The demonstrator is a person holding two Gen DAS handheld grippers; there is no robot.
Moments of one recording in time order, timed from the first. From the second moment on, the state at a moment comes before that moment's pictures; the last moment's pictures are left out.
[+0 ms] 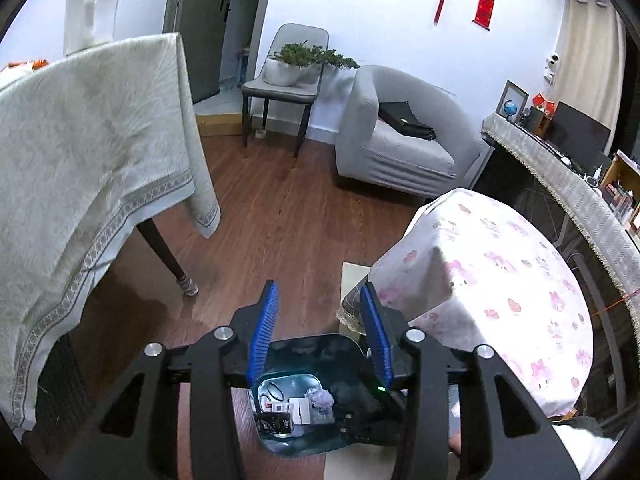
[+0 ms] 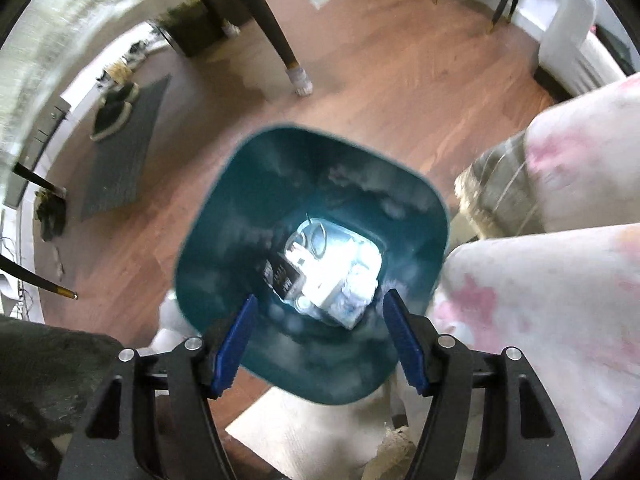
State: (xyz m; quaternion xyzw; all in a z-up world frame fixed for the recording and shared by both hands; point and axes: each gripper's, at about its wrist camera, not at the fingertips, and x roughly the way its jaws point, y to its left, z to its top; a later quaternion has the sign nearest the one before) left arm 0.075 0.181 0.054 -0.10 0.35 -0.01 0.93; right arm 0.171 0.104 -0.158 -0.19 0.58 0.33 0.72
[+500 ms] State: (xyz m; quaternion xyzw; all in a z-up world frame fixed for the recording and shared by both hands) left arm 0.019 0.159 0.080 -0.08 0.32 0.05 0.94; right arm 0.151 0.053 -0.009 -0.14 0.44 0.34 0.82
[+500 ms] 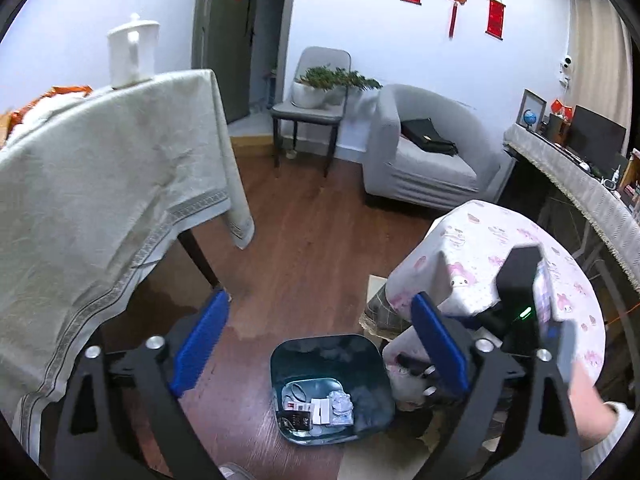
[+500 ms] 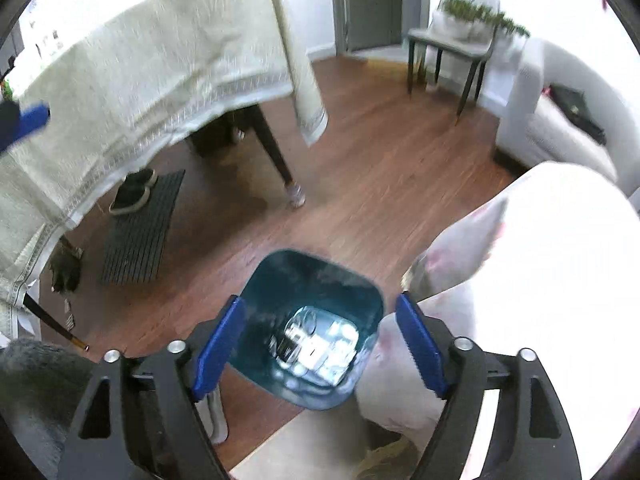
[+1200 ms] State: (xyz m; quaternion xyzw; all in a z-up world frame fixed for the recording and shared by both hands) left arm -0.046 0.107 0.075 -0.04 0.26 0.09 0.96; right arm 0.074 -0.104 0.076 -0.07 0.30 0.22 0.93
